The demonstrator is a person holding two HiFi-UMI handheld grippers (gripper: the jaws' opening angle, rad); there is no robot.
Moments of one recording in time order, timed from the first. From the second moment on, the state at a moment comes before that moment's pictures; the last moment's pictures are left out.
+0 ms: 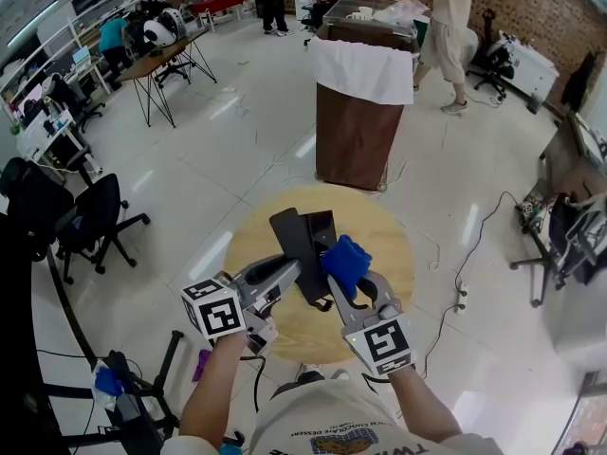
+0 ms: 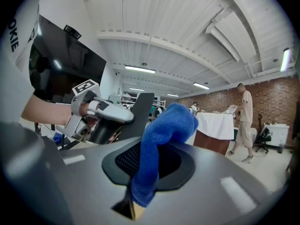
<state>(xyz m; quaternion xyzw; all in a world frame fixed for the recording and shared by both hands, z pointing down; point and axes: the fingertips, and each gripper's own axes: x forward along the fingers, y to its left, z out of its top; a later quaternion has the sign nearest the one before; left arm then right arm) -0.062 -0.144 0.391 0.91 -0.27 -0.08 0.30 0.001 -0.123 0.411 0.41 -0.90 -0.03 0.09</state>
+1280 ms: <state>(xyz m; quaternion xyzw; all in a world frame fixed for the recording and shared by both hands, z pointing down) -0.045 -0.115 0.400 0.93 -0.20 -0.05 0.32 -0.006 -0.149 0.391 0.27 -0.94 0.20 -0.08</state>
